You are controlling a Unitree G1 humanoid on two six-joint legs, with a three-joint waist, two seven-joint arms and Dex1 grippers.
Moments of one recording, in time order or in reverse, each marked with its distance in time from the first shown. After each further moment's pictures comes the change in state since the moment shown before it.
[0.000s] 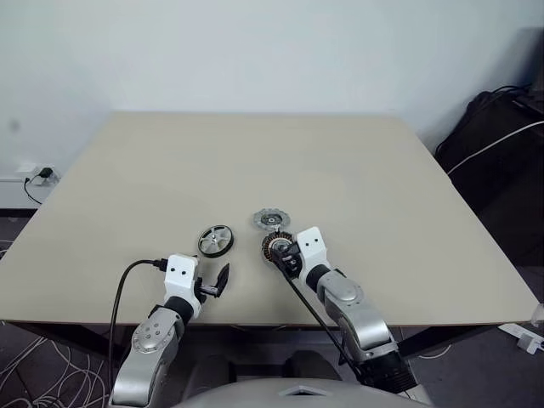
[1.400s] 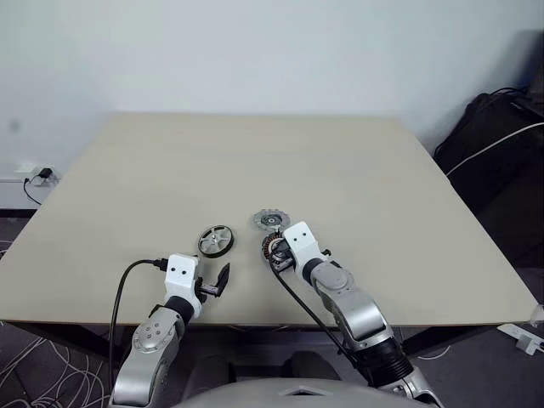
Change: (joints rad) left arm -0.003 -0.003 0.000 0.000 -0.001 0.000 0.001; right arm -0.093 -0.036 0.095 -0.050 -0.141 0.302 -0.078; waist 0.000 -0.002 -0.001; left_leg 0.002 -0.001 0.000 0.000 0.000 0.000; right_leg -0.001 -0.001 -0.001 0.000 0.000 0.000
